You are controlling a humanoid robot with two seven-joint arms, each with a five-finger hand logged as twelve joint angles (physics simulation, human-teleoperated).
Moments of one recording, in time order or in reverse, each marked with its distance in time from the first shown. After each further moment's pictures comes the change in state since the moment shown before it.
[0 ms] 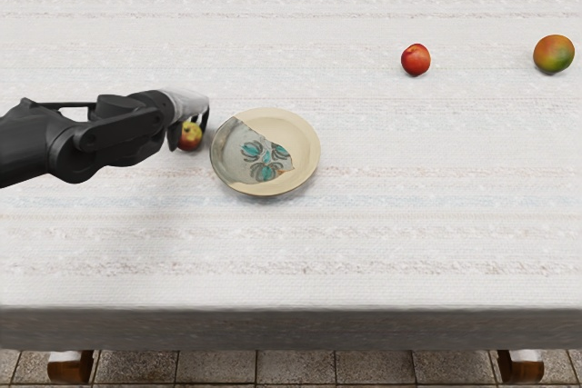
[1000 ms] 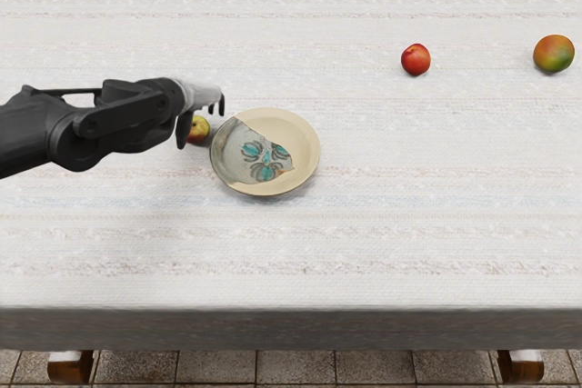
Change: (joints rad) left arm -0.028 0.001 -0.070 -0.027 0.005 -0.050 0.000; right arm -0.001 0.000 0.000 0.000 0.000 0.000 0.000
